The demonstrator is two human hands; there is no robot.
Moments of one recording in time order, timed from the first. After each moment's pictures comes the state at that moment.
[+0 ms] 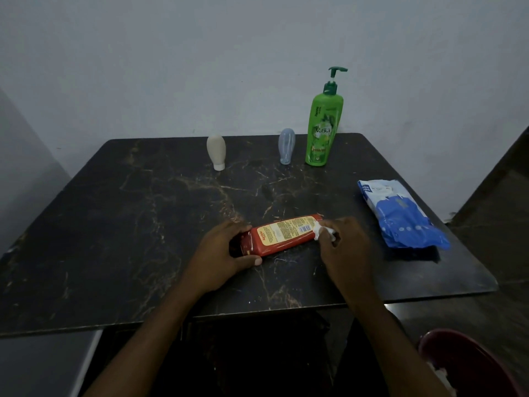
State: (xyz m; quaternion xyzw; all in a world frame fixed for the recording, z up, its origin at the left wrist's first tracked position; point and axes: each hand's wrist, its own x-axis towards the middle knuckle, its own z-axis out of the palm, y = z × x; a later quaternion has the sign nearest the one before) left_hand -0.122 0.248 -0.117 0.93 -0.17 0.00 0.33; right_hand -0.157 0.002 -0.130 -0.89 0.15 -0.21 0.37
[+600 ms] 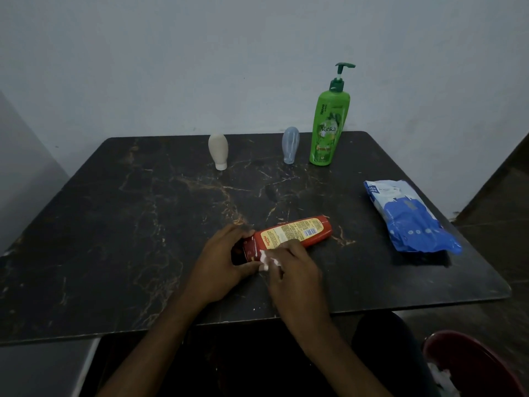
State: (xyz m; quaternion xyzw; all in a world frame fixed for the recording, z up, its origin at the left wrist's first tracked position) left_hand -0.121 0.249 -0.134 0.91 -0.20 0.06 0.35; right_hand -0.188 0.091 -0.124 -0.92 0.01 -0.17 0.34
